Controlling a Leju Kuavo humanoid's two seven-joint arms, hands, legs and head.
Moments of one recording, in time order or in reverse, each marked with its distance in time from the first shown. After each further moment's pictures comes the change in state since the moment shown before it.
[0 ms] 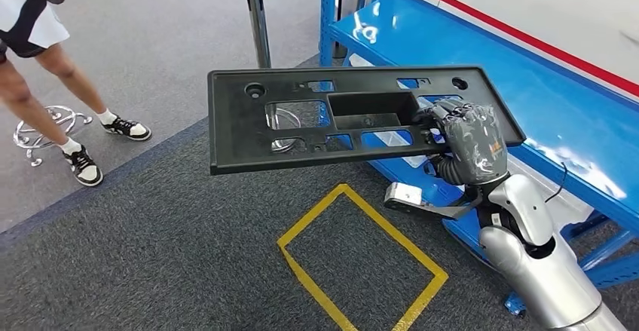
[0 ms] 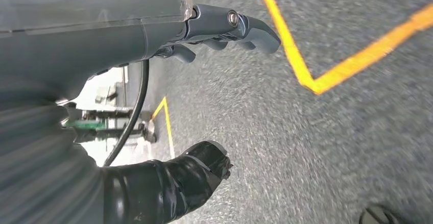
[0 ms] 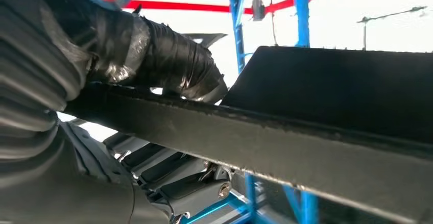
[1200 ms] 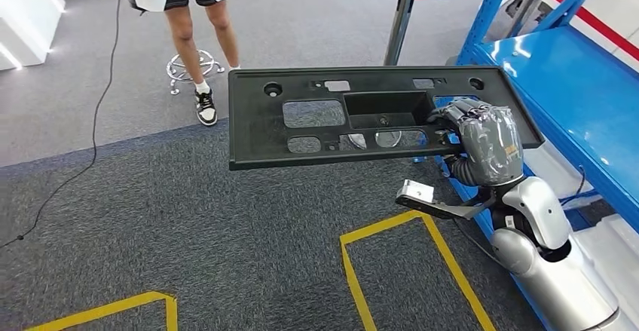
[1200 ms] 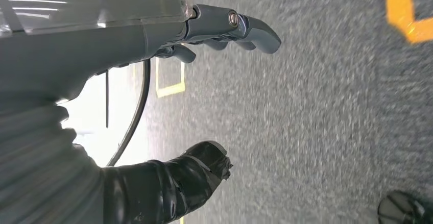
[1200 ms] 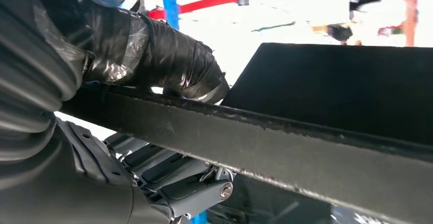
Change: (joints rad) left arm 0.004 -0.003 0.019 0.022 -0.009 -0.030 0.007; right arm 0.025 -0.064 -0.041 -0.020 -0.009 -0.020 -0.002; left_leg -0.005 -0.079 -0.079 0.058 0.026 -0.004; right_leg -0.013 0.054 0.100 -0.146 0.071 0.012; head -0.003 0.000
